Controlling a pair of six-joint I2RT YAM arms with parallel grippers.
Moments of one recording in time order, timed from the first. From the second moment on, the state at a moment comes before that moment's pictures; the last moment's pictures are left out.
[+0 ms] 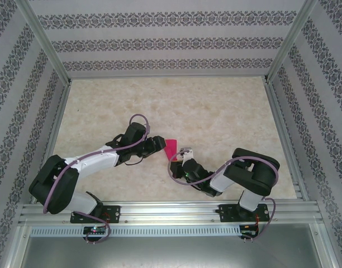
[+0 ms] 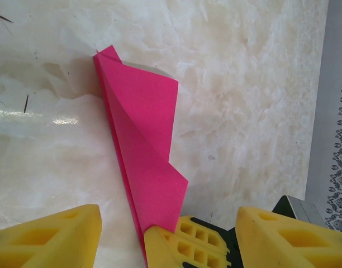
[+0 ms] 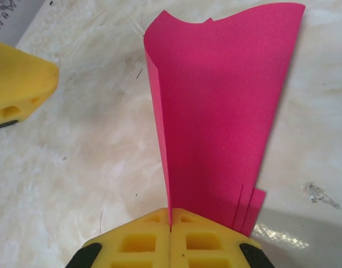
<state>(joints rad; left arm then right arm) -0.62 1.42 0.70 -0.04 0.31 -1.01 1.02 1.72 0.29 0.92 0.21 0.78</state>
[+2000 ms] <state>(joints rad) -0.60 1.73 0.93 -0.31 0.33 -0.96 1.13 1.54 0.41 0.43 0.29 0.26</state>
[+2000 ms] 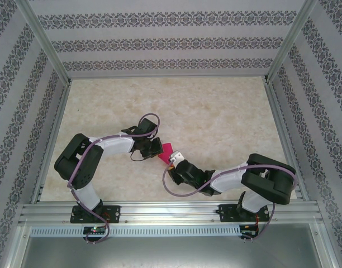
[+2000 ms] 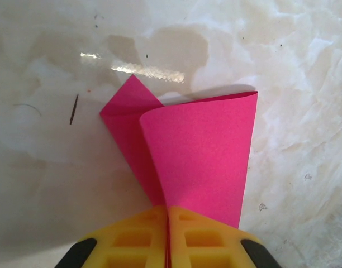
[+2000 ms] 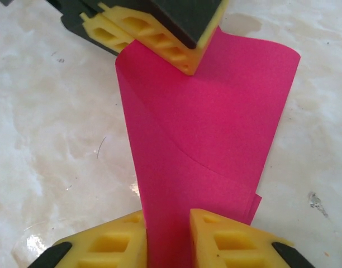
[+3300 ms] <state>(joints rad) -0.60 1.69 0.94 -0.36 0.31 -0.94 1.24 1.63 0.55 0.25 0.60 0.13</state>
